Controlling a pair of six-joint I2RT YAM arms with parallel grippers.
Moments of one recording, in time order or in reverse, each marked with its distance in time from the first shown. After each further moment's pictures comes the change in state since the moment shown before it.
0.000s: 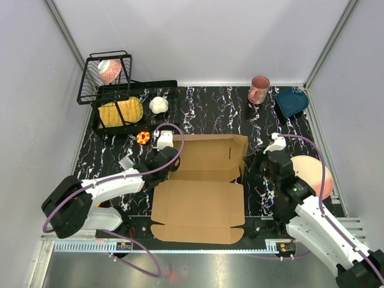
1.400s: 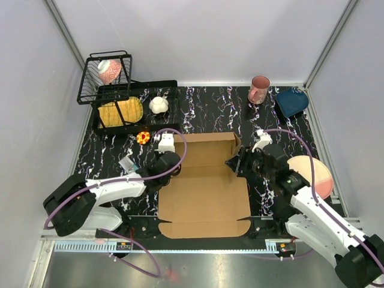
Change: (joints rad) left arm -0.049 0.033 -0.056 0.185 -0.088 0.022; right arm 0.012 0.122 0.039 0.060 -0.311 -0.039
